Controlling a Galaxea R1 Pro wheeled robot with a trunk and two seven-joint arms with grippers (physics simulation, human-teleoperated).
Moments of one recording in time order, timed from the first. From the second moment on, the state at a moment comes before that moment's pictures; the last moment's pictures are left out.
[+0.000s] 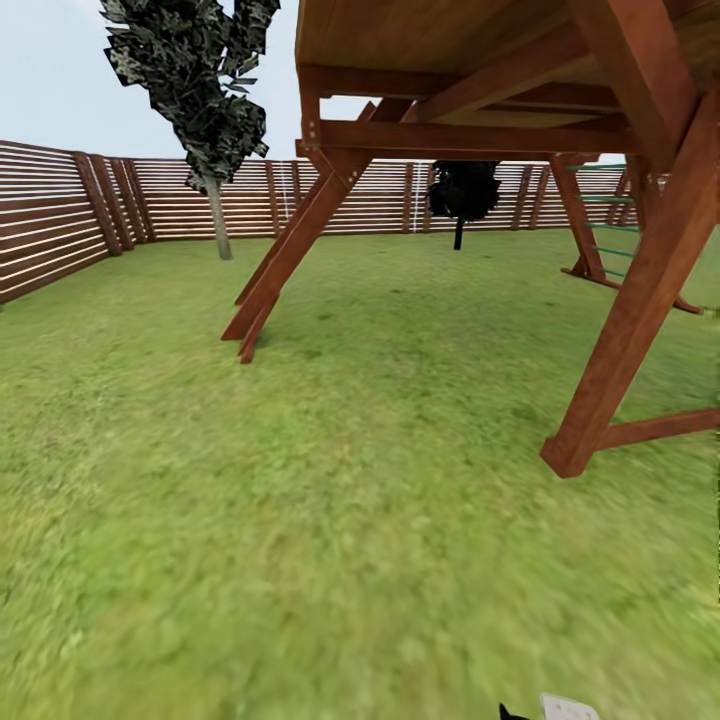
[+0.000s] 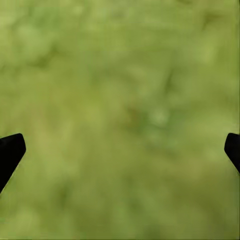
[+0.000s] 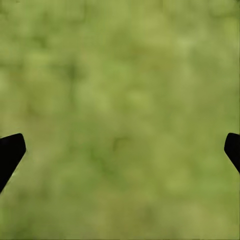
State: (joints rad) left arm -0.18 0.02 -0.01 -0.35 -0.01 -0.35 0.17; right arm -0.19 -0.04 -0.15 -0.50 -0.07 -0.11 0.00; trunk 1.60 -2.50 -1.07
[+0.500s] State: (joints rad) left arm -0.18 0.01 -0.01 -0.35 0.00 -0.35 0.17; right arm -0.19 -0.04 -0.15 -0.50 -0.07 -0.11 0.00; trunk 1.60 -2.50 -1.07
